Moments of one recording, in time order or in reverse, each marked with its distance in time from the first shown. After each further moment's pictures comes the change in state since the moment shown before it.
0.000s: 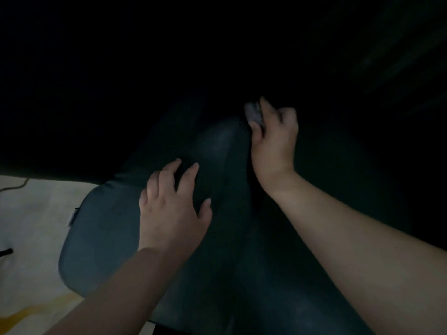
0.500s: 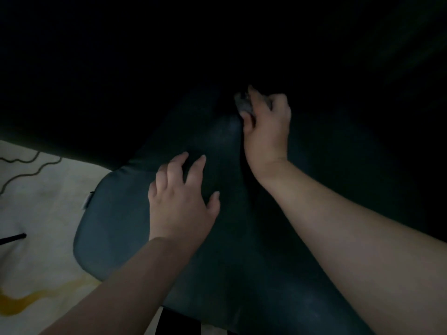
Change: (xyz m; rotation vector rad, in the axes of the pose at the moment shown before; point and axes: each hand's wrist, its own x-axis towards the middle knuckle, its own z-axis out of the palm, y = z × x) left_hand -0.009 -0.005 0.002 0.017 0.009 -0.042; right_hand -0.008 -0.029 0.016 -0.027 -0.028 -0.092
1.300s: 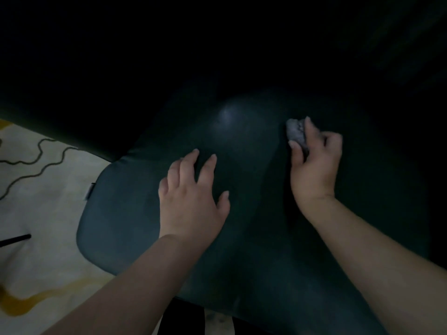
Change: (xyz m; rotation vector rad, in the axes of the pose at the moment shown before) left_hand -0.023 0.009 0.009 0.051 0.002 0.083; right_hand -0.074 0.070 -0.062 -0.049 0.018 0.262
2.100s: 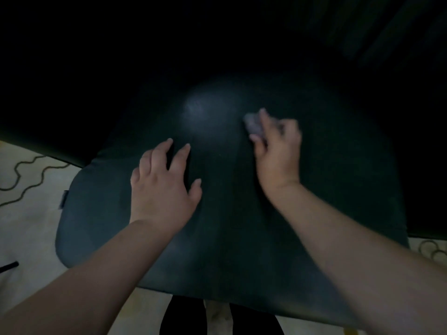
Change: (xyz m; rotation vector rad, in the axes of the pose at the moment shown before) left_hand 0.002 -0.006 0.001 0.053 -0.009 0.127; right_hand -0.026 -0.003 0.006 0.192 0.120 0.004
